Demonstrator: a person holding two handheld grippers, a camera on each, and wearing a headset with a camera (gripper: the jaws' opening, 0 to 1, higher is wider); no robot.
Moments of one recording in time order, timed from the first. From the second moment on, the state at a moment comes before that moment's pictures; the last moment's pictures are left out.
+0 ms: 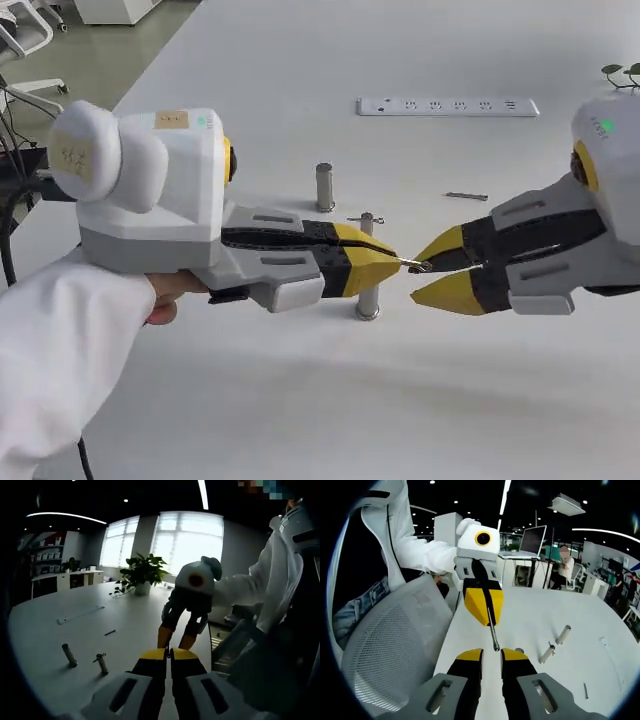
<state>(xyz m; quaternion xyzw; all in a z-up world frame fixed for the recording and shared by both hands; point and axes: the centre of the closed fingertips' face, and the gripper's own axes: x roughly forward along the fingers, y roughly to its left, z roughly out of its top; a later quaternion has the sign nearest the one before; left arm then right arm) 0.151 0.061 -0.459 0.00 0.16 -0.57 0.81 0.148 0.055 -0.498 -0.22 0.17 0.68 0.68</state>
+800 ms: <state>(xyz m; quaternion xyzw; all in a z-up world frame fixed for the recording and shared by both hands) 0.142 0.063 -0.471 0.05 0.16 -0.59 0.79 0.142 0.058 -0.495 -0.20 0.17 0.69 0.67</state>
